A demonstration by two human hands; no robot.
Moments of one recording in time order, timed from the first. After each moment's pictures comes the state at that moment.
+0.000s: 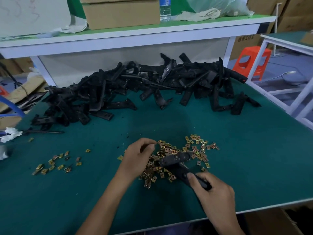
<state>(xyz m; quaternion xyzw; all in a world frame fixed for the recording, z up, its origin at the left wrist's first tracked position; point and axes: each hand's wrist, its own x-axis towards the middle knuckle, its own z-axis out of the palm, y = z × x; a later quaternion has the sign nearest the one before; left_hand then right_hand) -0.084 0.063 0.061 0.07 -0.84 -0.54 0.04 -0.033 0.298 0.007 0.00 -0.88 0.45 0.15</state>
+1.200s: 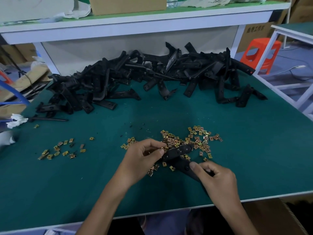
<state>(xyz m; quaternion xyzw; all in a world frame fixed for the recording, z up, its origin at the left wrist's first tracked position) -0.041 0.071 0.074 0.02 -0.80 -0.60 0.01 -0.040 0.306 0.011 0.01 -0.84 0.53 0.08</state>
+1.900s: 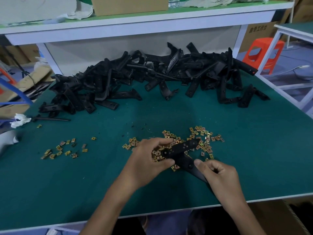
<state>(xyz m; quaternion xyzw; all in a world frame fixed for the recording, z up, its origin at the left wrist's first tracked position) -0.039 0.075 0.076 -0.05 -0.89 -0.46 0.03 -0.049 0.312 0.012 0.00 -0.80 0.59 0.03</state>
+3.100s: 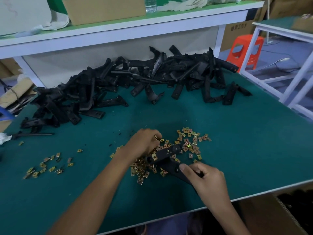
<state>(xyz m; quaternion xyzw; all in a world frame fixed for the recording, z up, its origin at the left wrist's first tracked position) -0.169 0.079 0.040 -0.09 -0.97 -0.19 -0.09 -0.045 0.308 0.008 0.02 -0.85 0.53 0.09</state>
